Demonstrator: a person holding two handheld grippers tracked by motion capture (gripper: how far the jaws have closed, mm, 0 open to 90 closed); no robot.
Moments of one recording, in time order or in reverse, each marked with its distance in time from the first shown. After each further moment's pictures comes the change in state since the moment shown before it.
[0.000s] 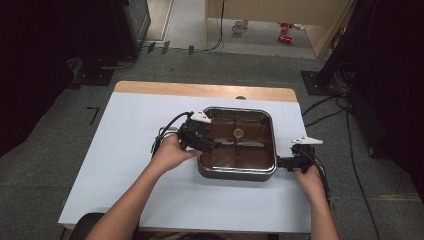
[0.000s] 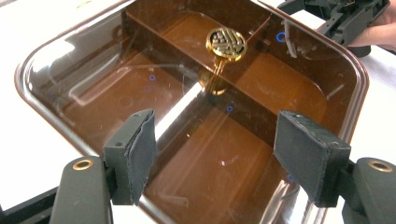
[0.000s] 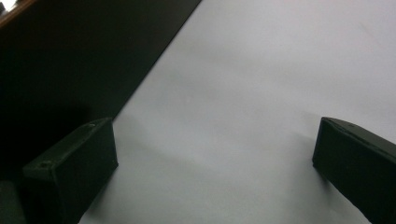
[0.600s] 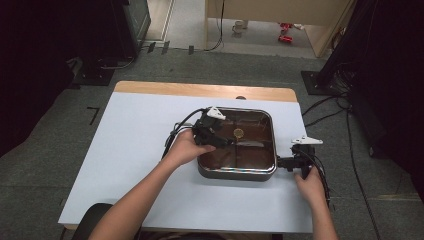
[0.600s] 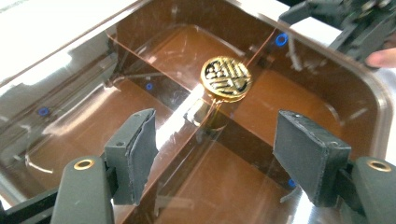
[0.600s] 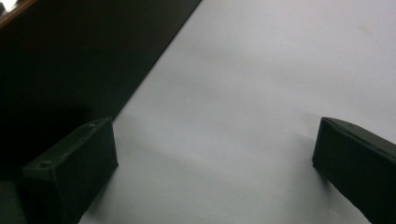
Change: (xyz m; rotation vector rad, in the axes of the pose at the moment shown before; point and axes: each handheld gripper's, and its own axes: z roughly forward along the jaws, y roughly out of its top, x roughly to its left) left arm -0.003 0.019 0.043 0.005 0.001 0.028; right arm 0.000 0.000 0.000 -0.001 0.000 0.000
